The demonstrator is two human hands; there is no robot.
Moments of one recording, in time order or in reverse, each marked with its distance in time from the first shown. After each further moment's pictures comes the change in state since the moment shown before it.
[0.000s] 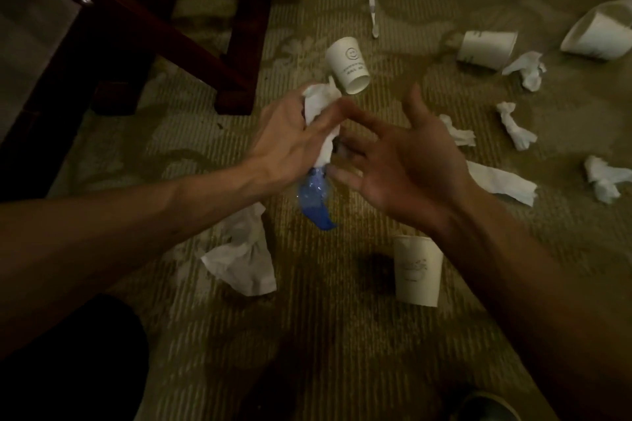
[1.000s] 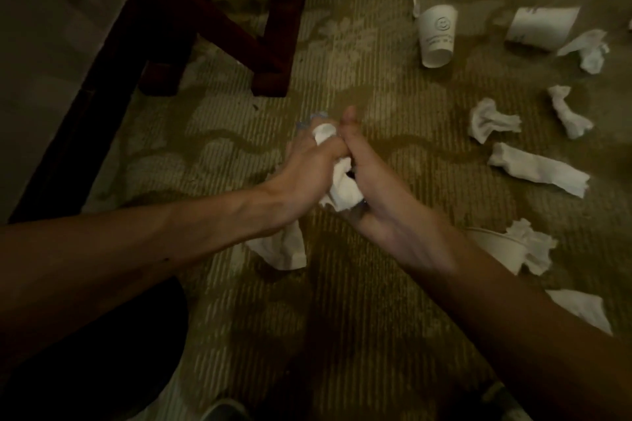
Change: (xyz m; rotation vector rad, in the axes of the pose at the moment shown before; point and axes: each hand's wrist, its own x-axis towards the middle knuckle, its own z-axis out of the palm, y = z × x) left_hand -0.057 0.003 -0.014 -0.340 -0.167 -0.358; right_hand 0.019 0.083 0.024 -0.282 0.080 0.049
